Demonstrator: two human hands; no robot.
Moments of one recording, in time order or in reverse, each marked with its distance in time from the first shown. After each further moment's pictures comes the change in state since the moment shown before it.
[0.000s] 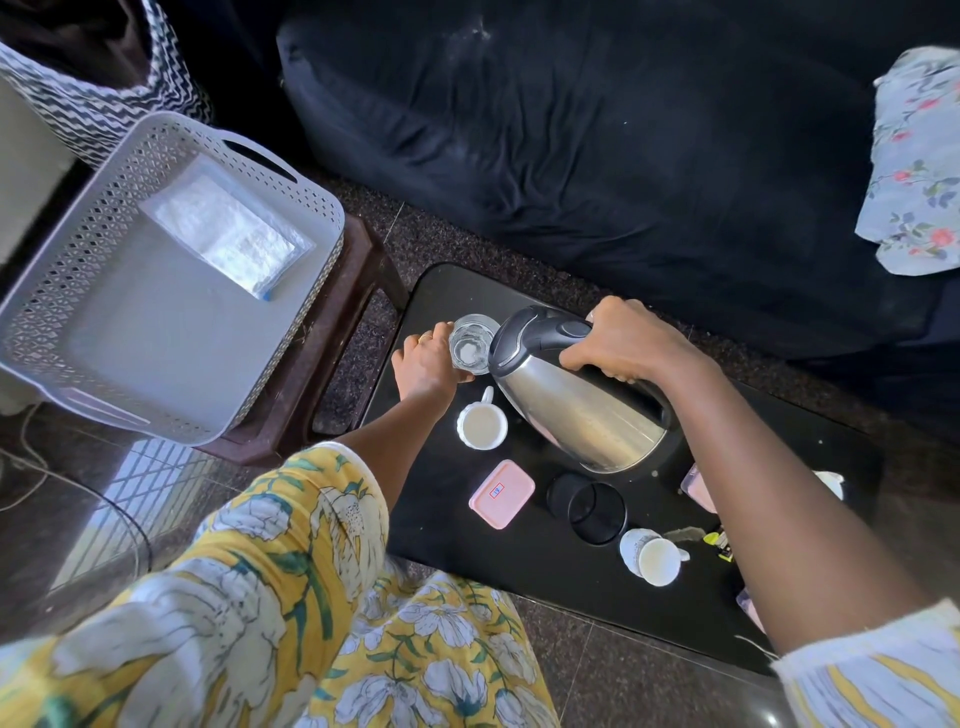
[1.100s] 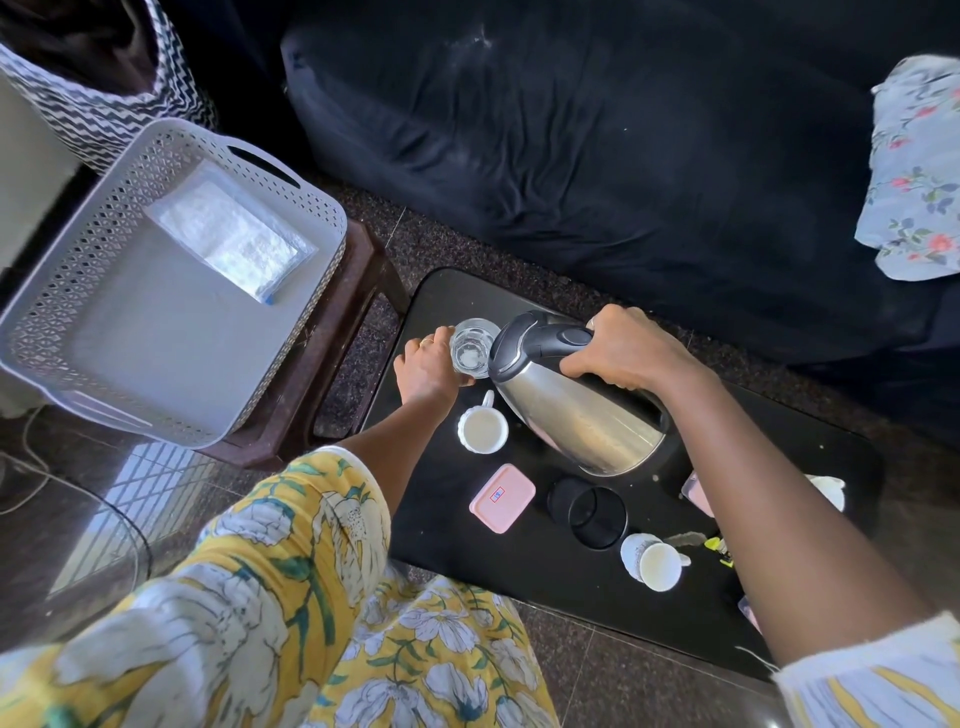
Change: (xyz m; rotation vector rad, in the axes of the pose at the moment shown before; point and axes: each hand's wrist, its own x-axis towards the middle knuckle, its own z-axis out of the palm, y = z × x) left_hand 0.000 0.000 0.001 -0.029 0.006 -0.007; right_hand -0.001 0.004 0.006 0.001 0.006 0.014
